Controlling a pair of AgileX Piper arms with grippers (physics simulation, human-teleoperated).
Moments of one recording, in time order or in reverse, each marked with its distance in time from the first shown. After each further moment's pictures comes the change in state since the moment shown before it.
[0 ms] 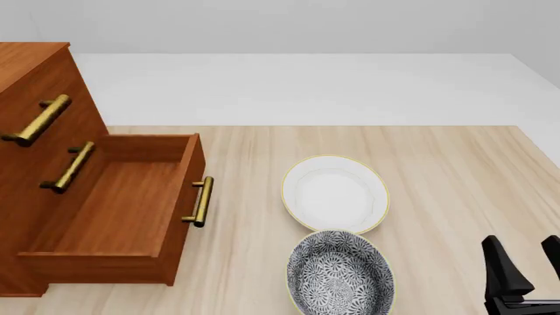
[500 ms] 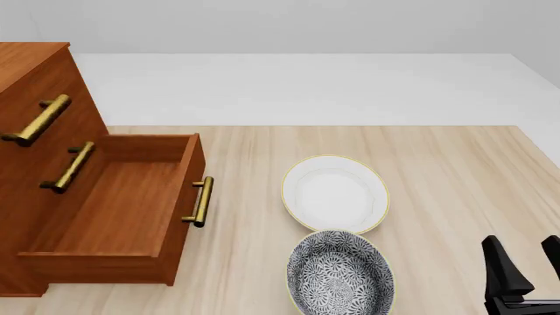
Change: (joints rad) left arm -0.032 0.090 0.341 -0.252 0.061; right arm 0.000 0.000 0.000 0.000 0.000
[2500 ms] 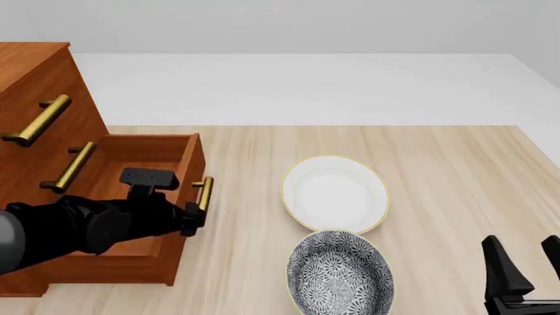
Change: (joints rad) left arm -0.110 1.340 0.292 -0.585 -0.170; right arm 0.000 0.000 0.000 0.000 0.000
